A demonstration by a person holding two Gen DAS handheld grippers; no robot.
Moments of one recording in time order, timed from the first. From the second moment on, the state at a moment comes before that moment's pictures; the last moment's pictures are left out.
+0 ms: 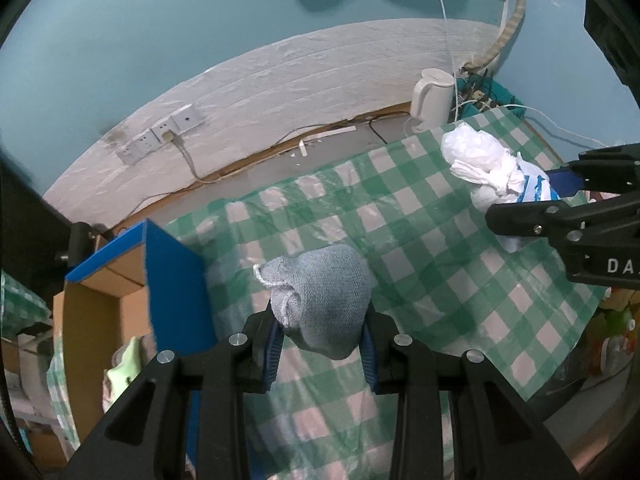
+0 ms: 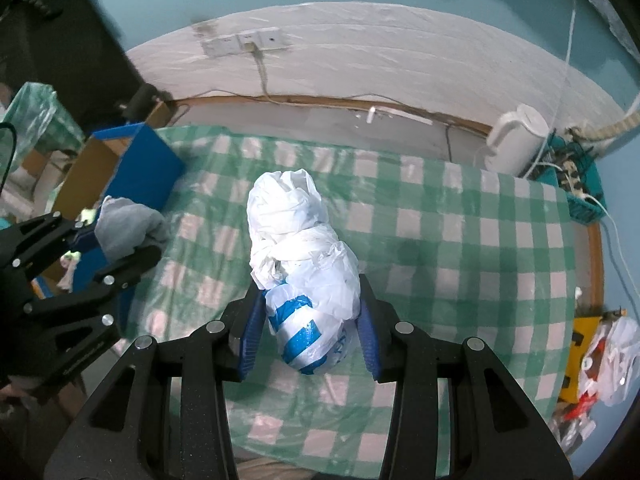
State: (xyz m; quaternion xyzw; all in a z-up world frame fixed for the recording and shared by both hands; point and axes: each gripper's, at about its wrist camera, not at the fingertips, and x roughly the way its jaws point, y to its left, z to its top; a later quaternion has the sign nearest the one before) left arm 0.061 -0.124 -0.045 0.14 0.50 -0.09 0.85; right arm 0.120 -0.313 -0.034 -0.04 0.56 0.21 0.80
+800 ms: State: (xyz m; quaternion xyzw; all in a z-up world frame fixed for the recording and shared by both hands) left arm 0.023 -0.022 -0.024 0.11 0.49 -0.03 0.87; right arm 0.096 -0.236 -0.019 -0.08 0.54 0.28 0.79
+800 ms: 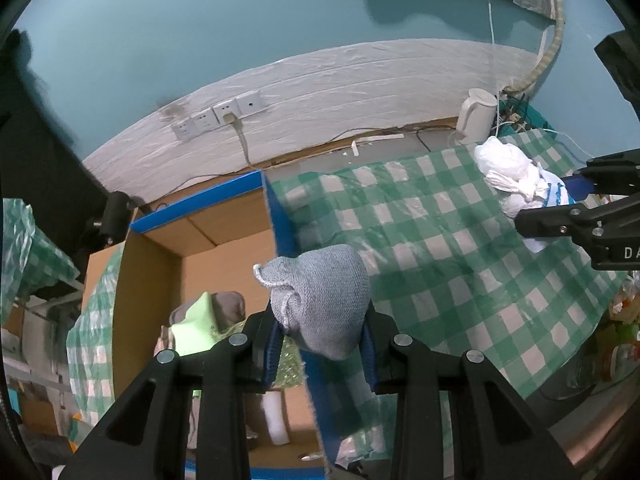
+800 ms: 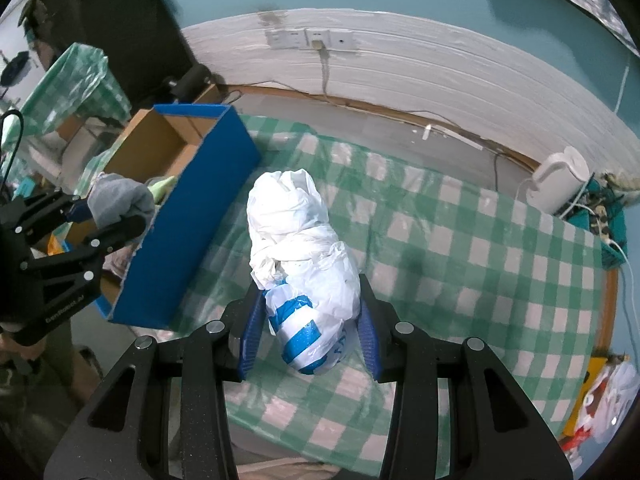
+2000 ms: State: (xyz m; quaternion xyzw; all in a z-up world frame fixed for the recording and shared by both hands) left arm -0.007 0.144 -0.052 -0.02 0.52 0.06 0.85; right arm 0.077 -0.020 -0.038 -0.15 0.55 0.39 0.73
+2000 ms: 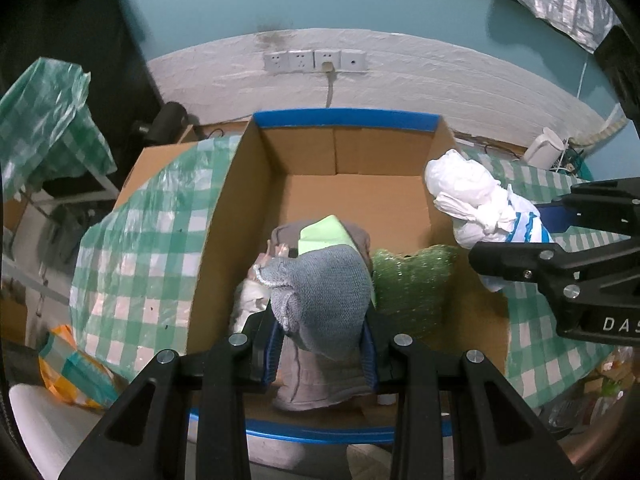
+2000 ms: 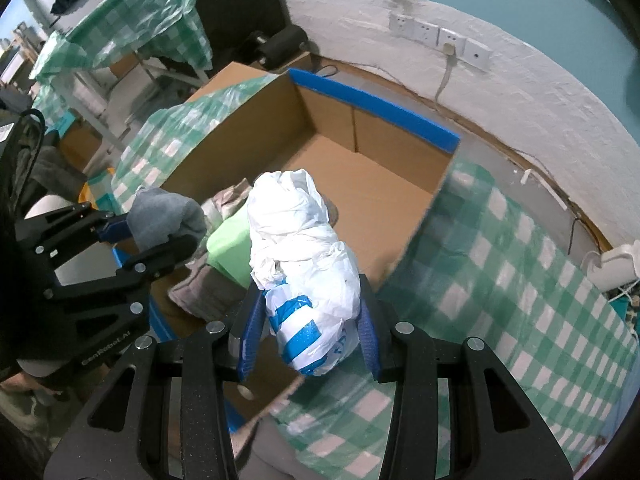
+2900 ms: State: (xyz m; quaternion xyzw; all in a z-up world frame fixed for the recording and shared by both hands) left arm -0.021 0.145 -0.019 -0.01 0.49 0.06 0.87; right arm 0.074 -0.046 -0.009 -0.13 0.50 0.36 0.77
